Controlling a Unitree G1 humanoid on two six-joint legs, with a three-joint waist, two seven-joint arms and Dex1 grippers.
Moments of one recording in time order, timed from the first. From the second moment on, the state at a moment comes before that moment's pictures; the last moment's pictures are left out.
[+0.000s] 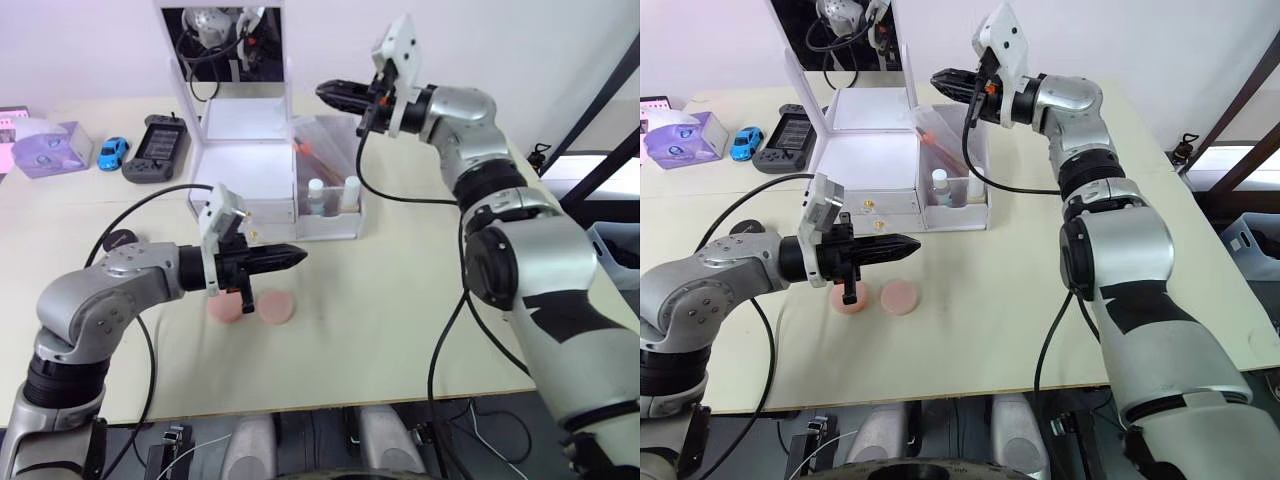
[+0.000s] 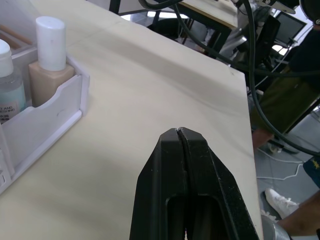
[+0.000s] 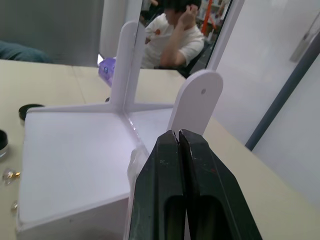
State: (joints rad) left arm -0.40 0.70 0.06 -0.43 -0.92 0.93 -0.78; right arm -1.48 -0.31 -0.08 1.31 0.06 -0.23 1.13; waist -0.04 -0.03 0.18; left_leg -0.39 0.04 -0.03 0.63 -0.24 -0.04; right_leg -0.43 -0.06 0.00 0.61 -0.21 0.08
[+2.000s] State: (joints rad) left arm -0.36 0.73 0.27 -0.37 -0.88 0.78 -0.75; right arm -1.43 -0.25 0.05 1.24 -0.01 -0.21 1.14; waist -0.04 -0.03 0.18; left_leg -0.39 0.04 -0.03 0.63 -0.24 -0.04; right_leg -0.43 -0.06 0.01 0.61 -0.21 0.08
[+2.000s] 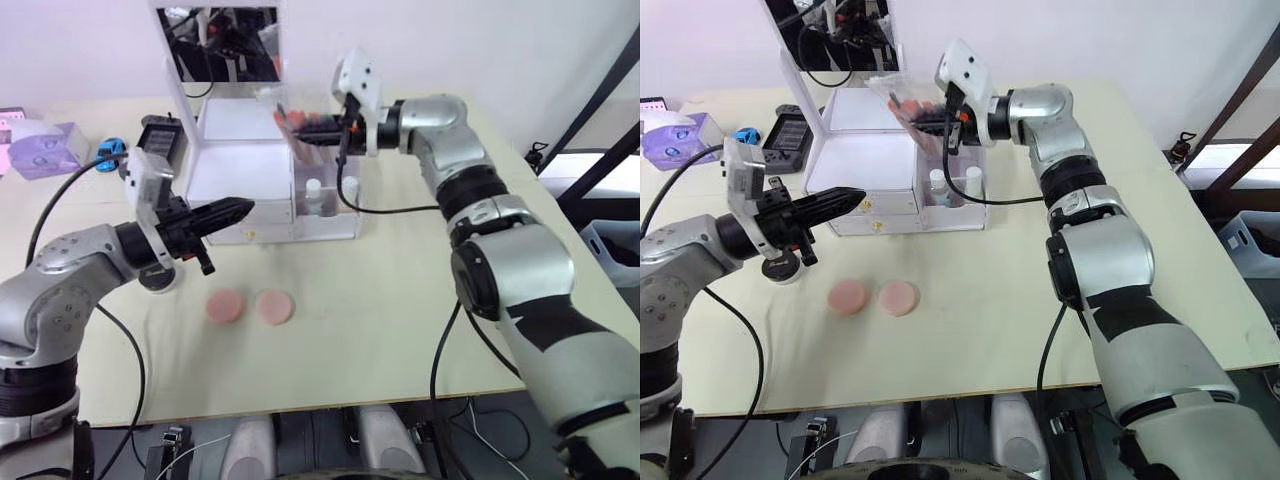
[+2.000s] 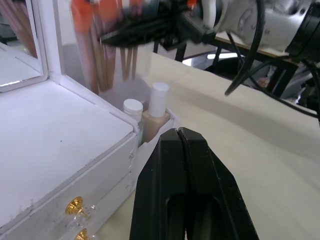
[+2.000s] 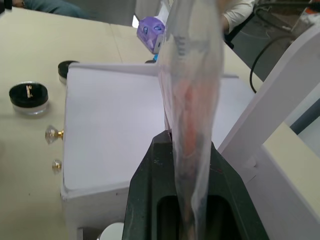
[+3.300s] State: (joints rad) left arm -0.40 0.73 0.22 -0.35 -0.90 0.80 -0.75; right arm -1.33 -0.32 -0.01 1.03 0.04 -0.18 1.33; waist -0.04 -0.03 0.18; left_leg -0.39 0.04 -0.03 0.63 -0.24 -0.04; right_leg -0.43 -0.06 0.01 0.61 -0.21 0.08
